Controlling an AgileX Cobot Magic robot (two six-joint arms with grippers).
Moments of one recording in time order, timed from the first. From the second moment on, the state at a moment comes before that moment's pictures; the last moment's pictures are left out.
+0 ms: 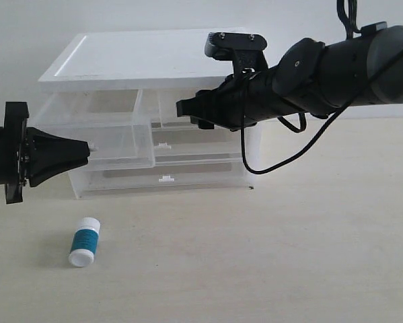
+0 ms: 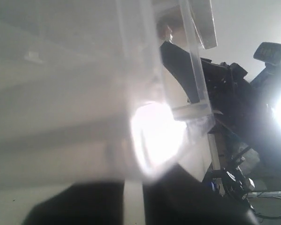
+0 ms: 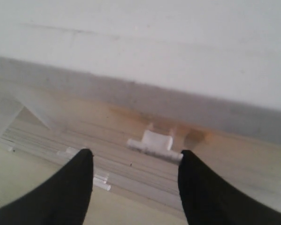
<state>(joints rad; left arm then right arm) 0.13 1.68 -0.76 -1.67 1.10 1.16 0.52 1.89 -1.35 0.68 0.13 -0.46</state>
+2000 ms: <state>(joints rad) 0.11 1.66 -0.76 -1.43 0.96 1.29 0.52 1.89 -1.35 0.68 0.15 -0.47</state>
